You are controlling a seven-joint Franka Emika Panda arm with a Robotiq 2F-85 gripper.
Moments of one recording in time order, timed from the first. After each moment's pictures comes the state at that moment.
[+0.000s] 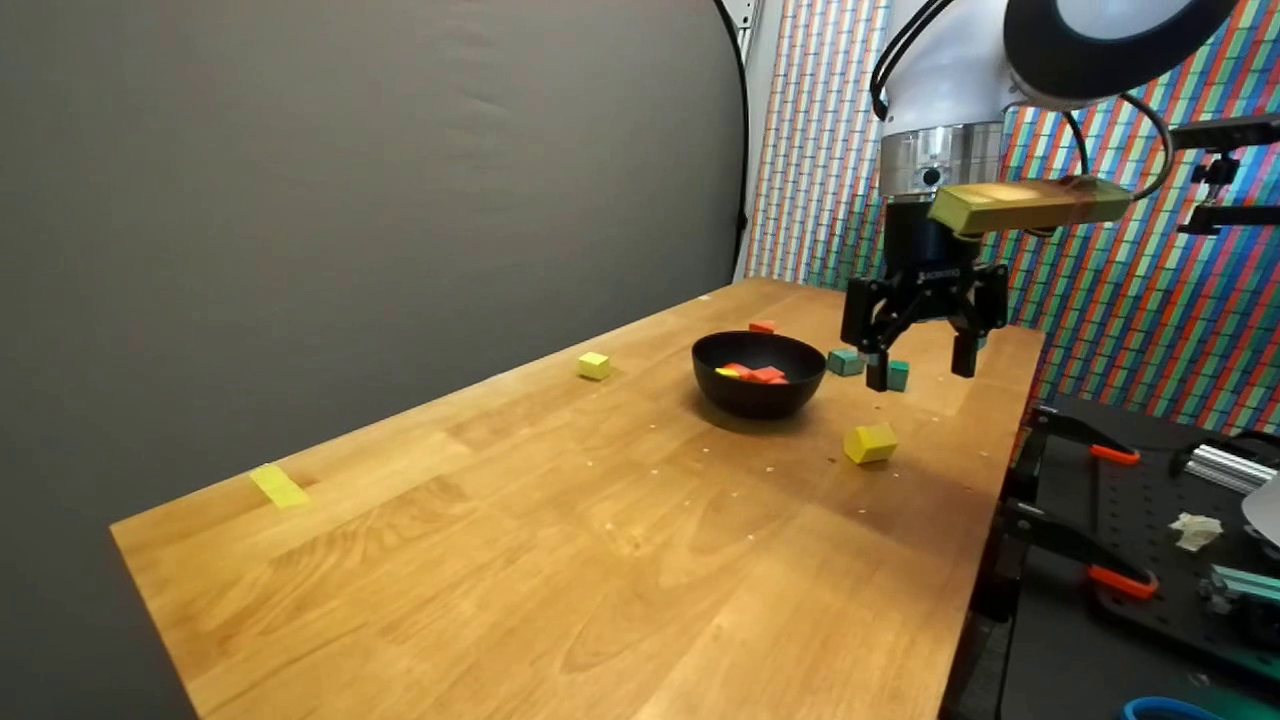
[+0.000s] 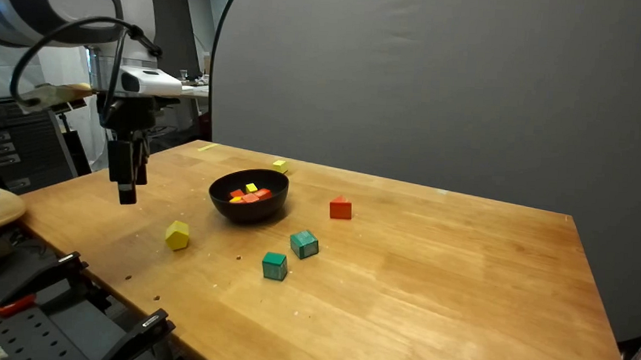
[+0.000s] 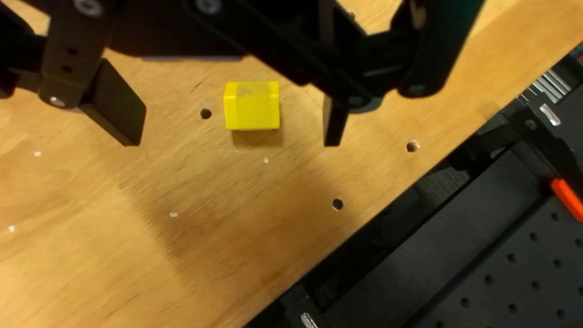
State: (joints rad) arm 0.17 -0.14 0.12 -2.79 0.14 2.50 0.80
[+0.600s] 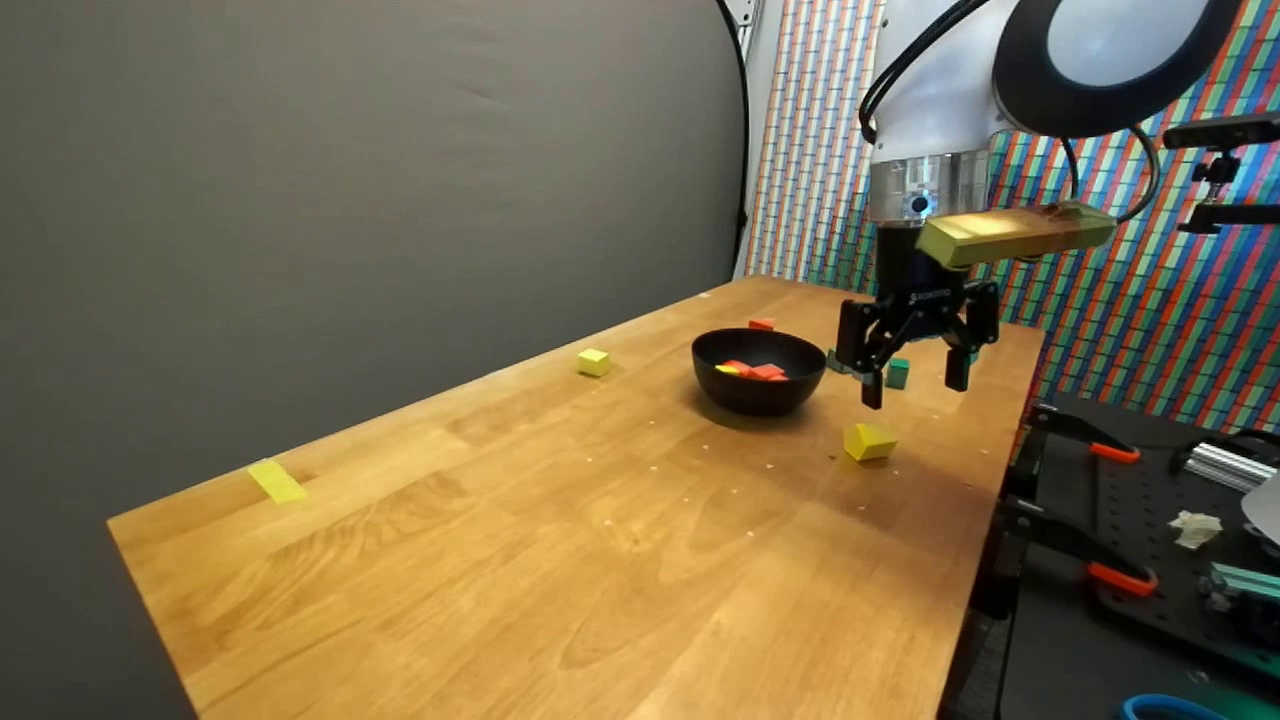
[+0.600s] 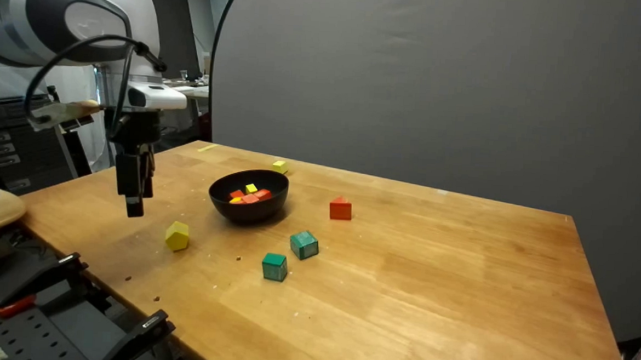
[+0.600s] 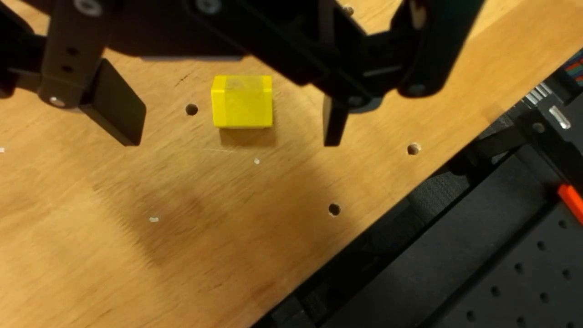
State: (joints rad) arm 0.15 -0.05 0.14 -2.77 0.06 2.56 0.85
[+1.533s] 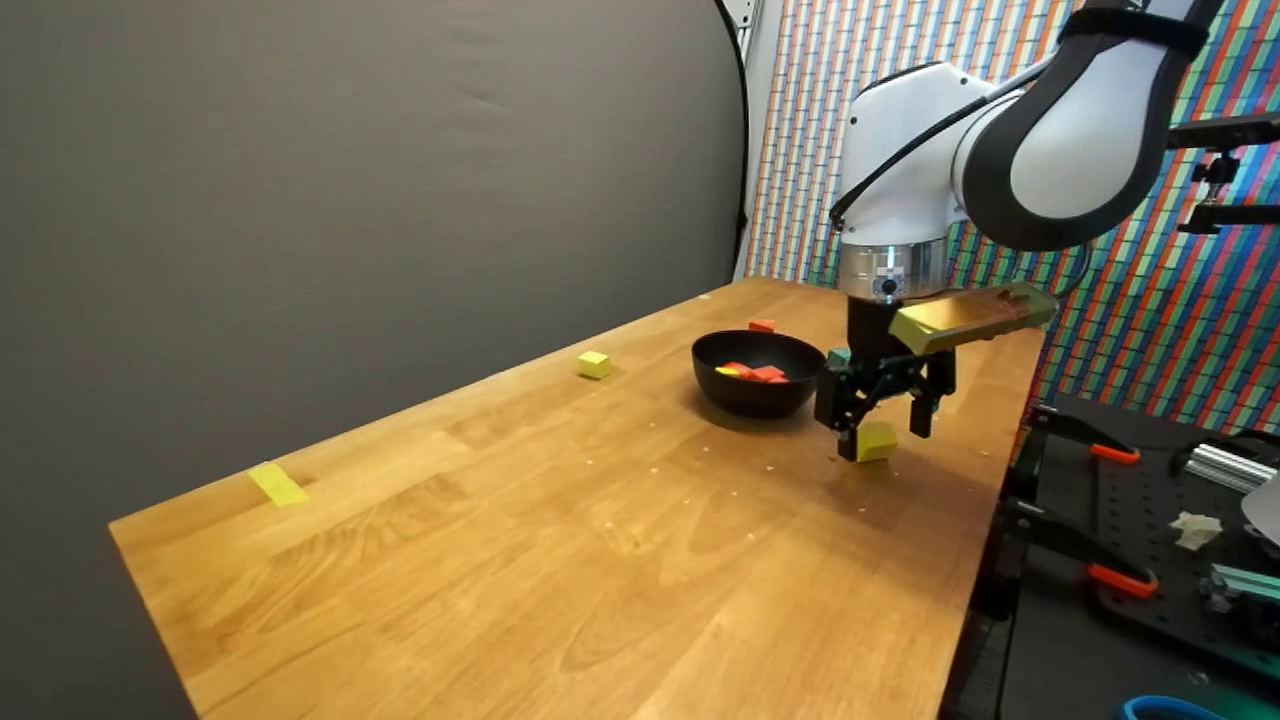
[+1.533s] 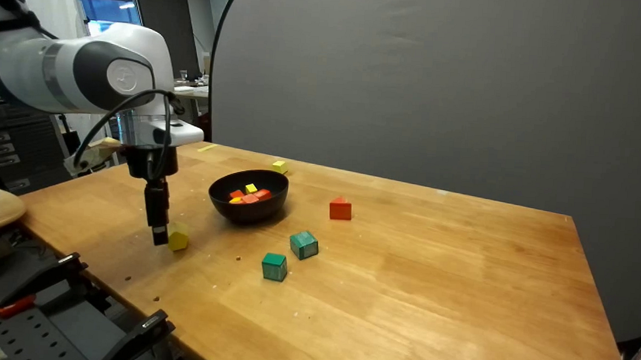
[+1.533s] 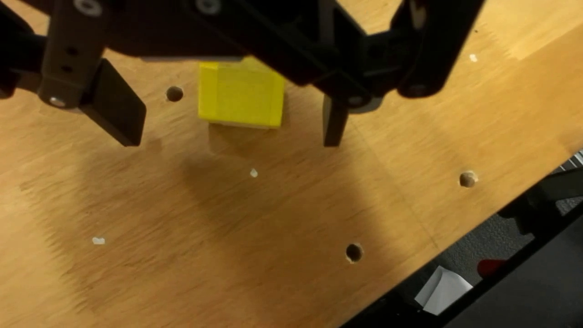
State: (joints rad) arm 0.15 0.20 0.11 -2.72 -0.12 2.76 0.88
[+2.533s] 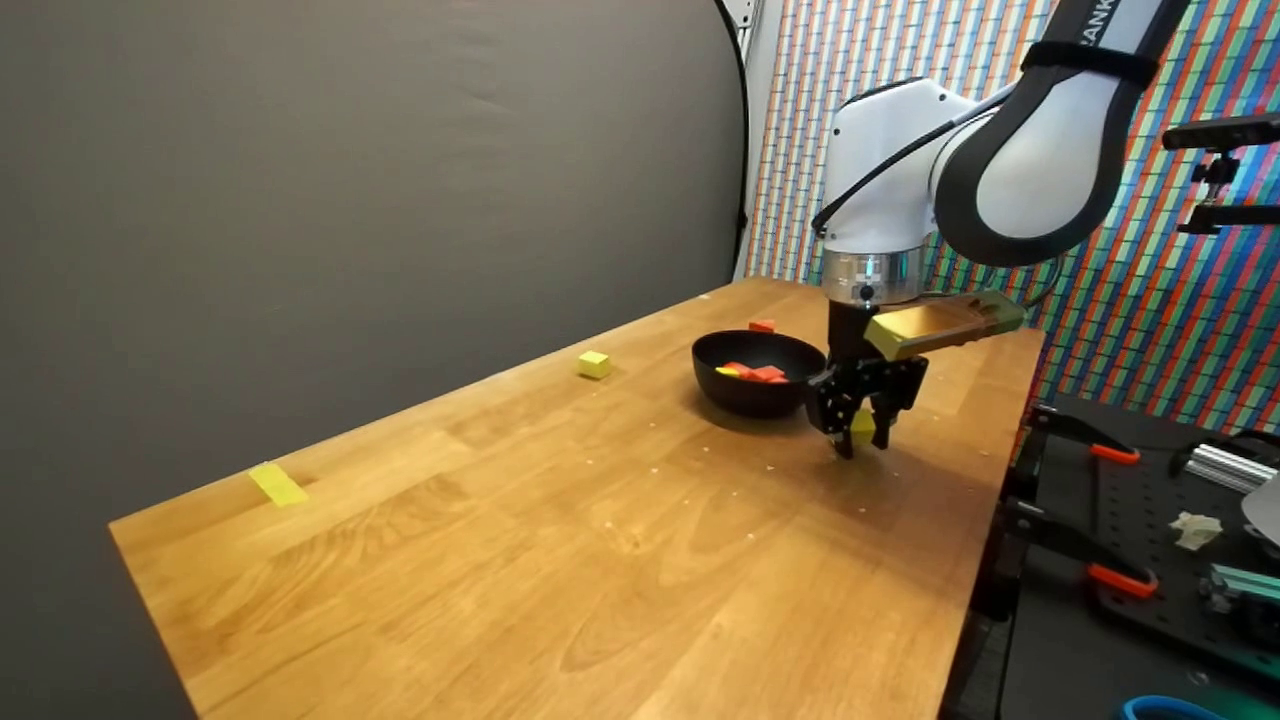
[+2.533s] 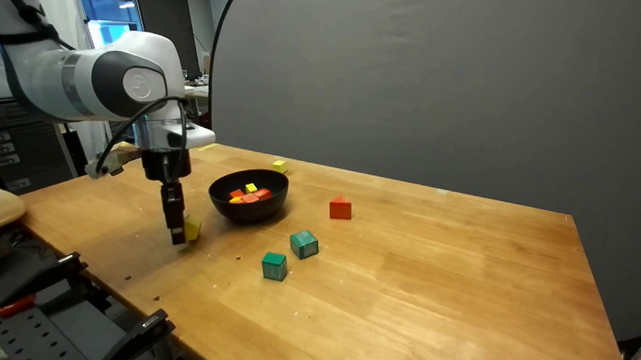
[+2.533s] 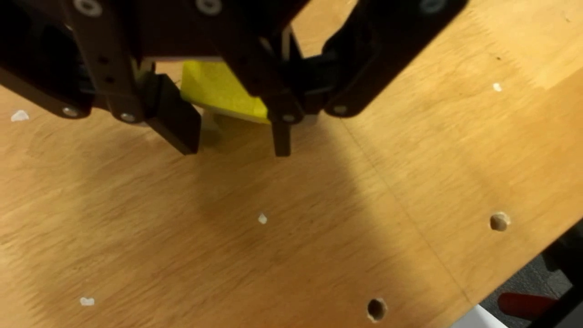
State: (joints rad) arm 0.25 0.26 -0.02 -2.67 -0.13 2.80 0.88
